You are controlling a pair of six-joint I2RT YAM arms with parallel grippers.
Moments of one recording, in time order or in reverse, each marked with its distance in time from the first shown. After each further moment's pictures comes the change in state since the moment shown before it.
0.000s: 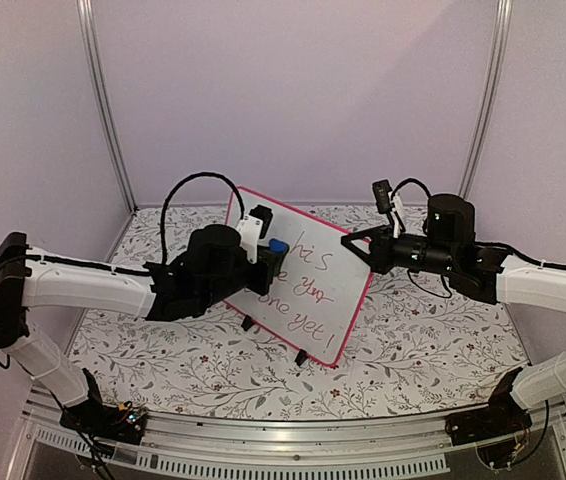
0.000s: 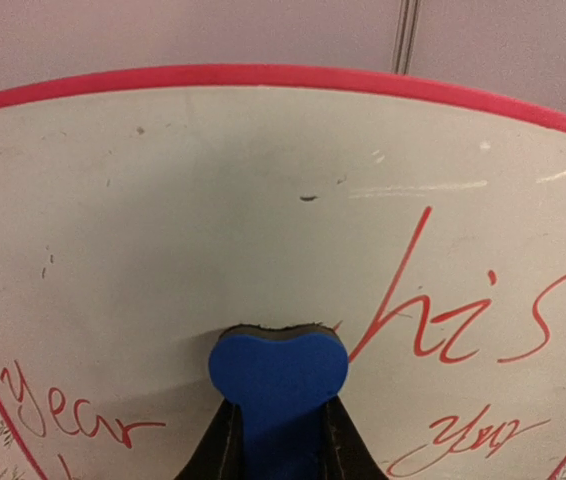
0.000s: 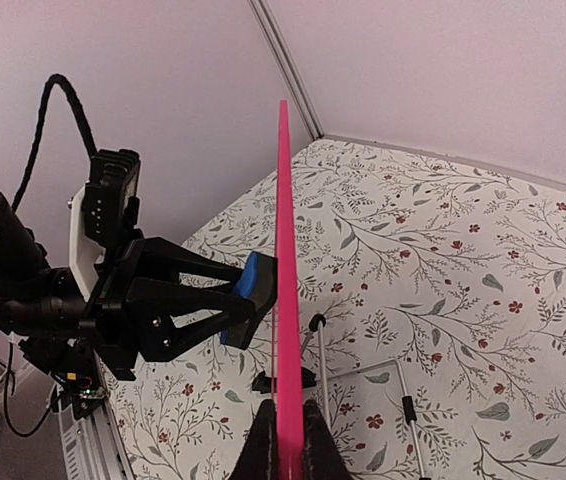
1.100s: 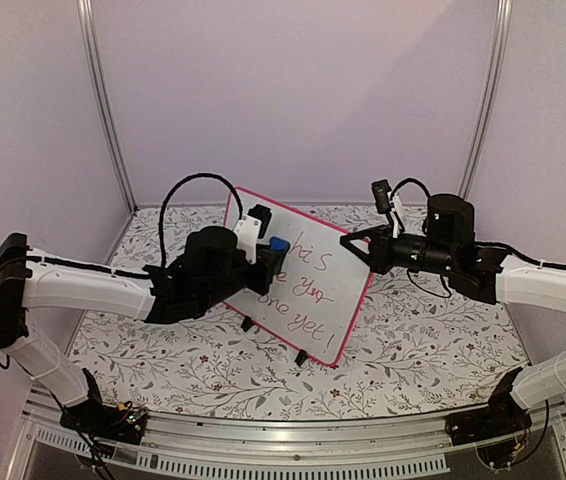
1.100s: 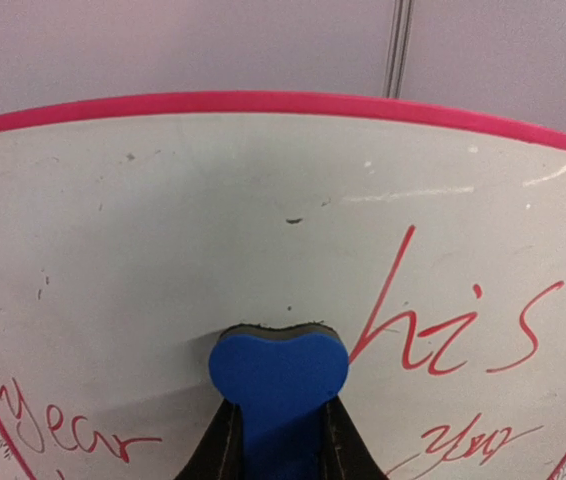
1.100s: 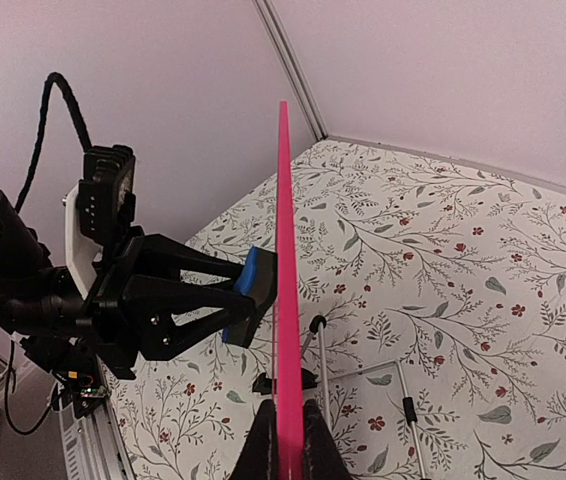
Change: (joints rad) left arm 0.000 -0.003 -0.008 0.034 -0.006 0.026; right arm 0.000 0.004 0.000 0.006 -0.007 -0.005
